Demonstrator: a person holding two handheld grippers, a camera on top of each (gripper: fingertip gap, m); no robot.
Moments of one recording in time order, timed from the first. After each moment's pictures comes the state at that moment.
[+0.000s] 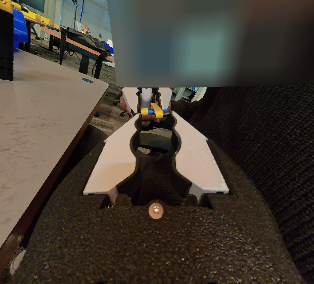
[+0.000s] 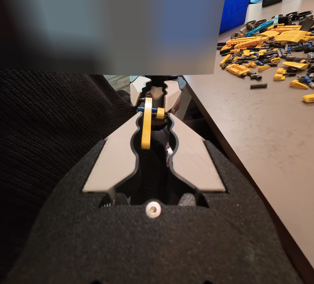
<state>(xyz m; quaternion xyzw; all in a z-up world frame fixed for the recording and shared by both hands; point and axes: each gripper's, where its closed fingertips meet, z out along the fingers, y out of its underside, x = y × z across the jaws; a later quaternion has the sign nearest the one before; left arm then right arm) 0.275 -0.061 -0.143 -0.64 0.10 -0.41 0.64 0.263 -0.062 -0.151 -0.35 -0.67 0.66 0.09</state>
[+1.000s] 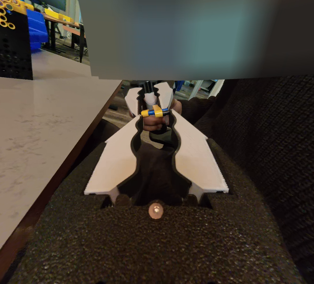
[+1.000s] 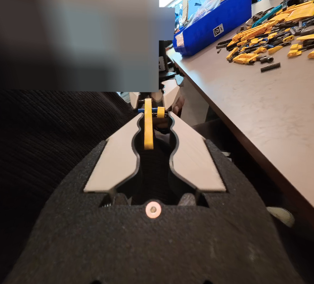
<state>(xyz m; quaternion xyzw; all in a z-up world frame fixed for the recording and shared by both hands) 0.277 -0.054 -0.152 -0.68 0.09 -0.35 0.64 0.266 -0.057 -0.160 -0.37 -0.60 0.71 0.02</state>
